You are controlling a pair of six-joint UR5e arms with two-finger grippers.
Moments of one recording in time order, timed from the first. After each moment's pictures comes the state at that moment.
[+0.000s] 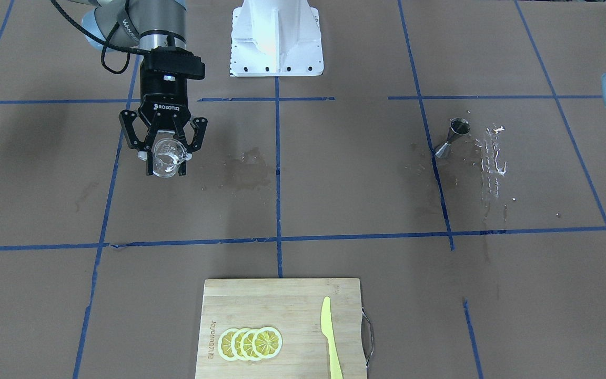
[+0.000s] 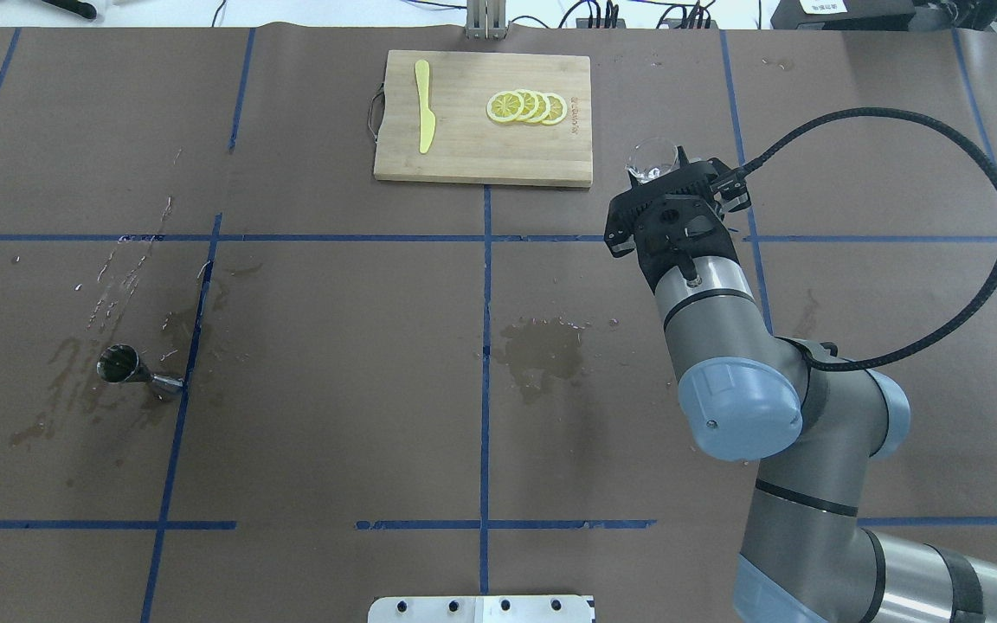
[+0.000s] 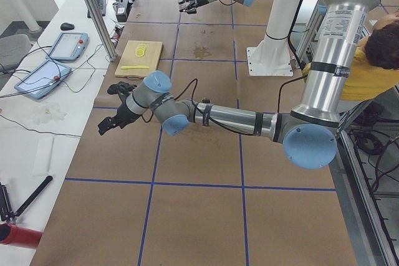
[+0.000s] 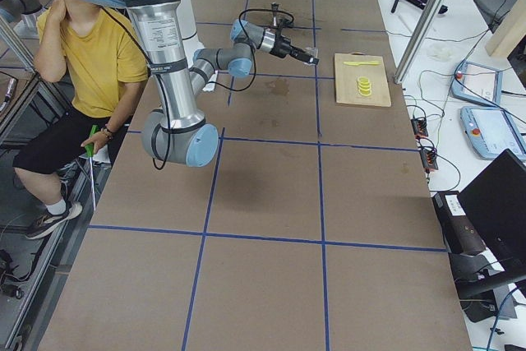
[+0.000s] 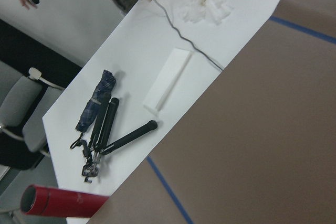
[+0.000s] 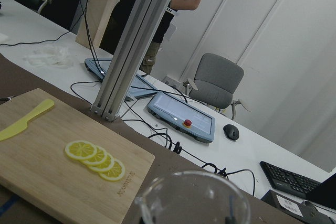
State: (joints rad) left arm -1.36 -1.78 -1.50 -2.27 -1.79 0.10; right arm 0.39 -1.22 1.93 -1.13 0.70 0.64
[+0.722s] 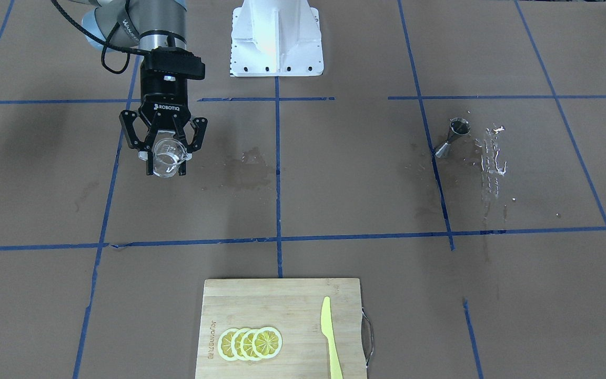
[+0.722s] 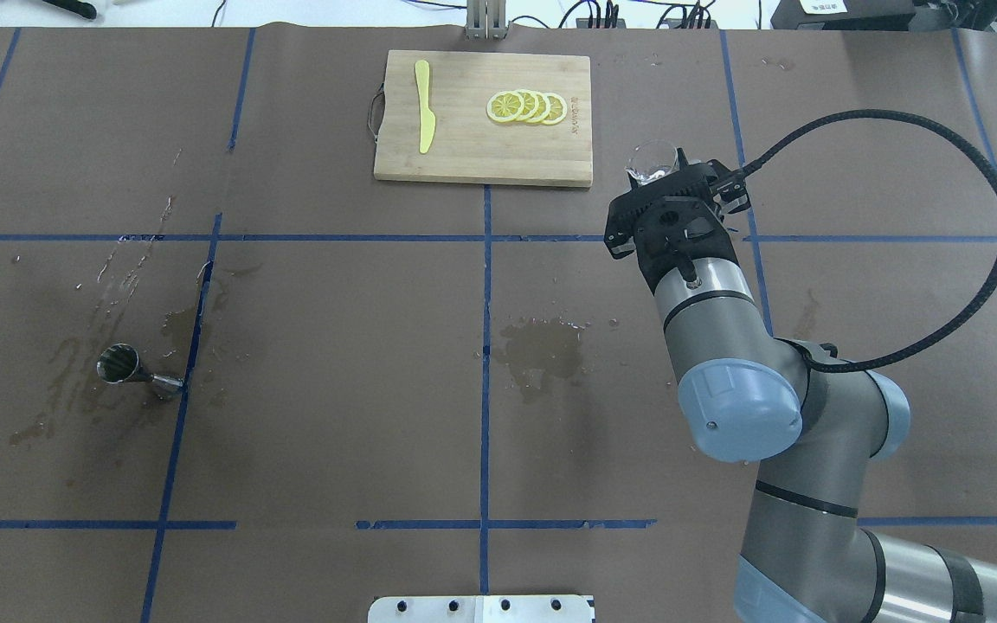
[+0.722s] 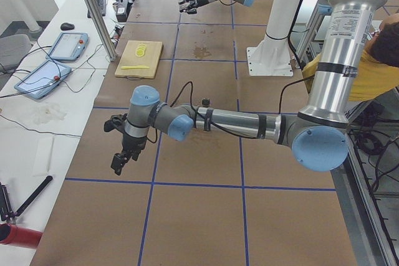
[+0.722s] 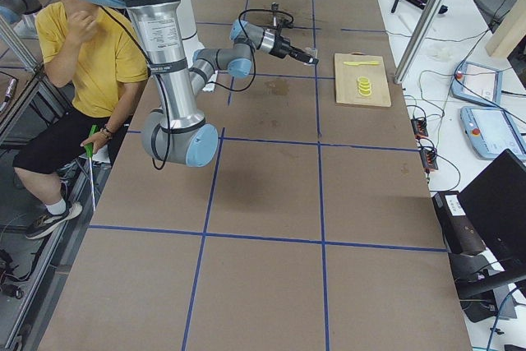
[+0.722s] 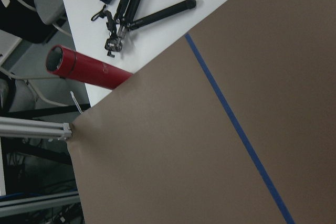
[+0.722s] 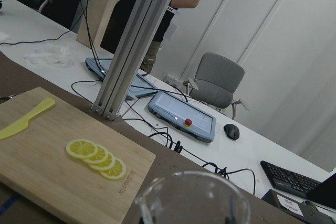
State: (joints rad) left arm -1.41 -1.71 -1.48 -1.91 -1.92 0.08; right arm 0.39 -1.22 1.93 -1.13 0.70 0.64
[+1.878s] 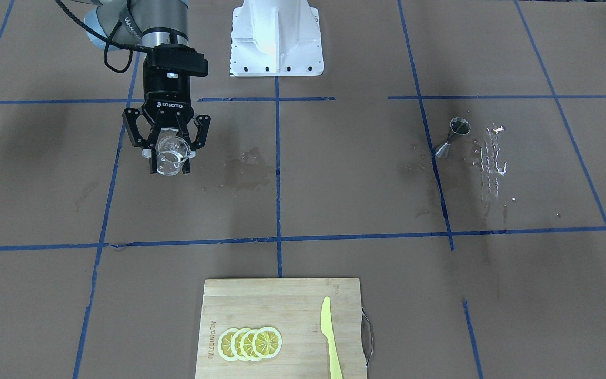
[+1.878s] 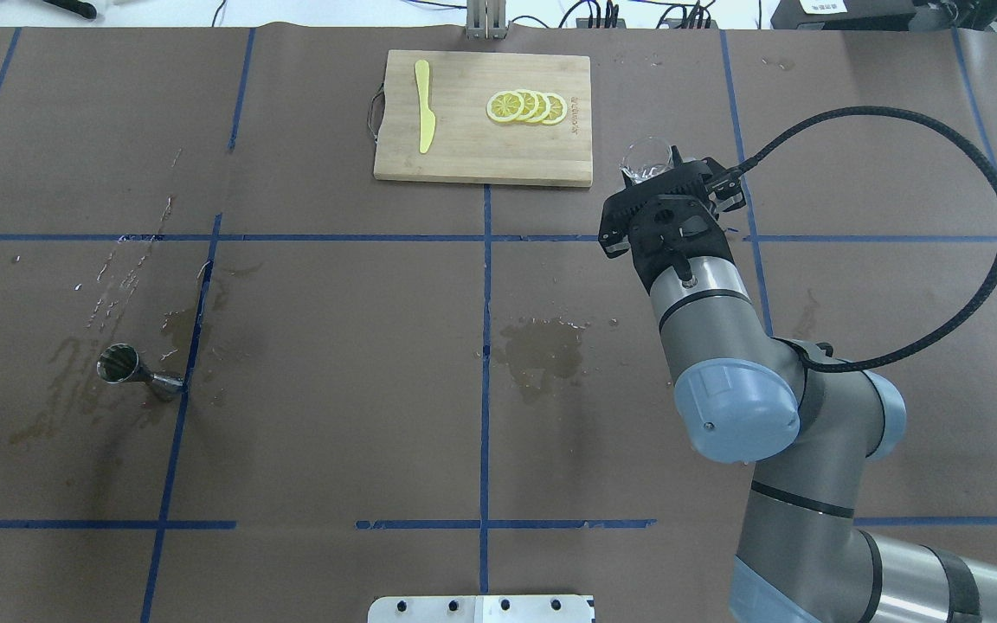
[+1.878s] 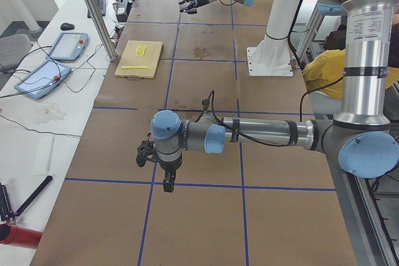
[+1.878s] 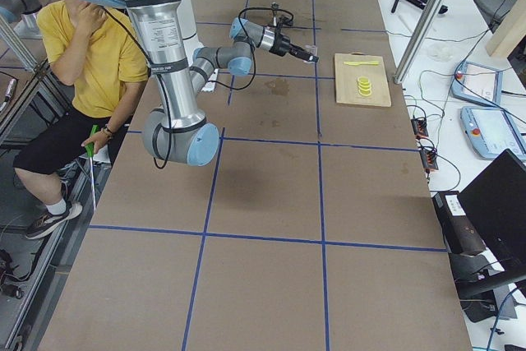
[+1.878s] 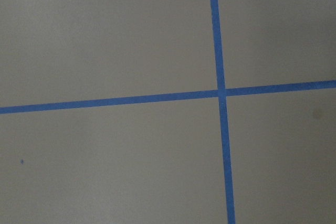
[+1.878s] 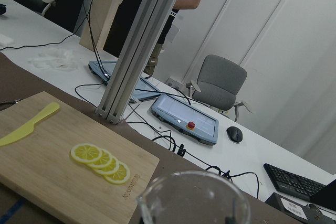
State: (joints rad) left arm -1.52 -1.50 -1.67 -1.64 -2.26 -0.03; right arm 0.38 -1.21 1.93 -1.12 0.70 0.63
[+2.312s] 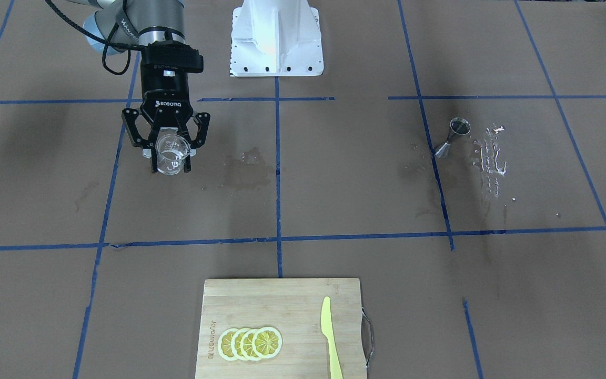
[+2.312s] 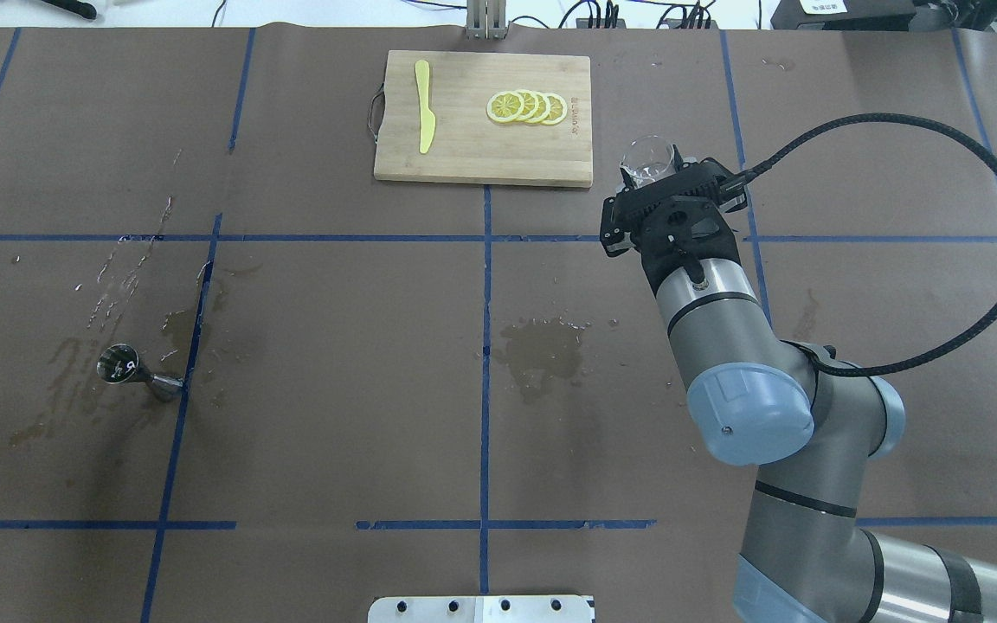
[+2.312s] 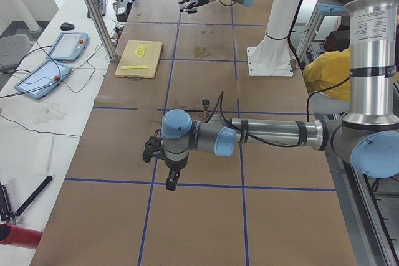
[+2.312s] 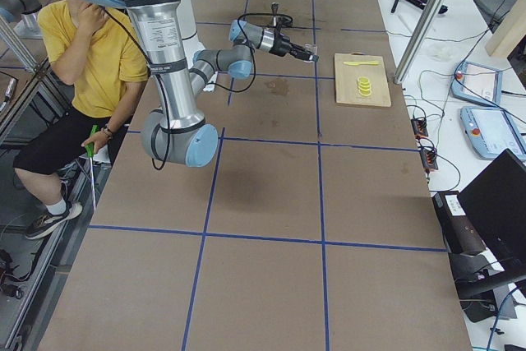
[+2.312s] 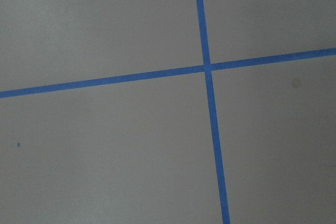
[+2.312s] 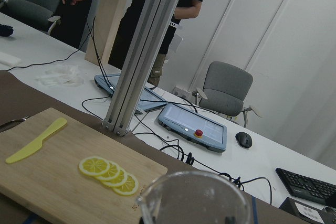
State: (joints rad) left arm -1.53 -1.47 -1.69 -1.73 -2.26 0.04; right arm 0.38 -1.23 1.91 -1.01 0.70 0.63
